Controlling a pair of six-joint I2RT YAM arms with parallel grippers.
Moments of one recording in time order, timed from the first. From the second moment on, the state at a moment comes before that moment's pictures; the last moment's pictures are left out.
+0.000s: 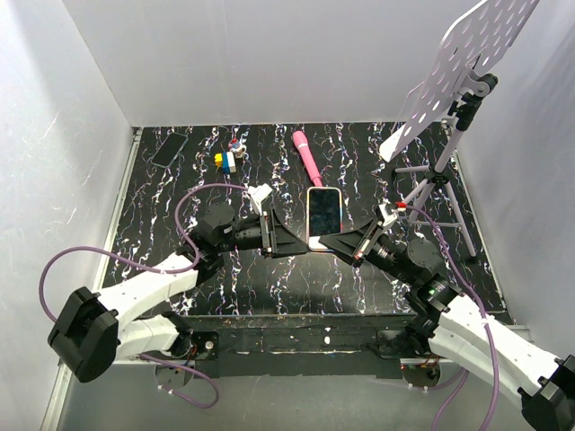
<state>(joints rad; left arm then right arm) -0.70 1.12 0.60 0.43 0.72 -1.15 0.74 0.60 0.35 0.36 -0.28 1.49</state>
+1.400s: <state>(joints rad) -0.42 1.12 0.80 -0.49 0.19 -0.82 0.73 0.70 0.52 -0.06 -0.23 1.25</state>
